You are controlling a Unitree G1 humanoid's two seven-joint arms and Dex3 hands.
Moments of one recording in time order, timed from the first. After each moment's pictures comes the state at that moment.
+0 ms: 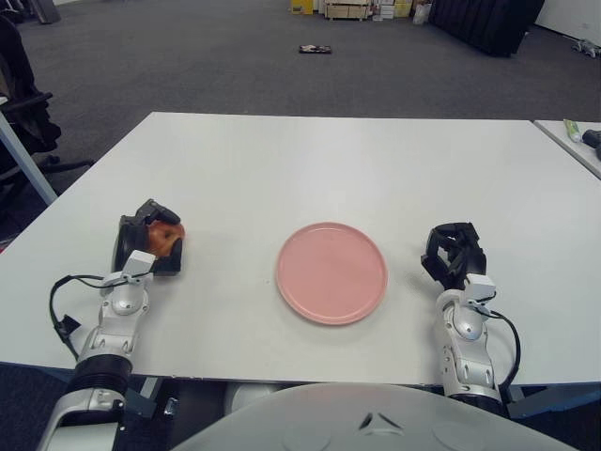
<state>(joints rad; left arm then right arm) 0.03 0.41 0.12 0.46 0.11 -0.17 0.21 0.20 0.10 -0.14 0.04 -0.01 -0.20 -0.24</state>
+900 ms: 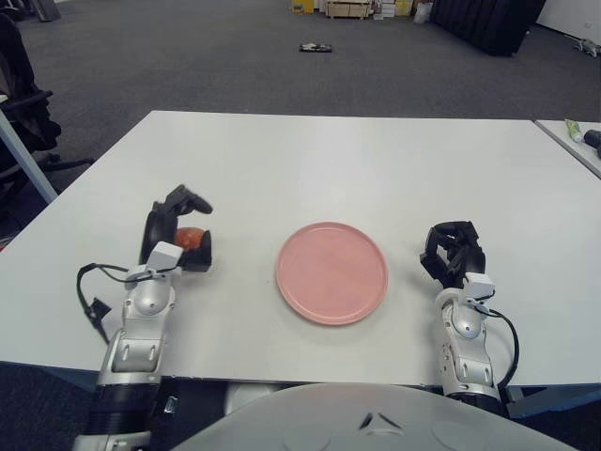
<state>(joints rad) 0.18 0.27 0.06 -0.30 0.23 0.03 0.14 0.18 0.10 -0.13 0.04 -0.01 -0.19 -0.26</state>
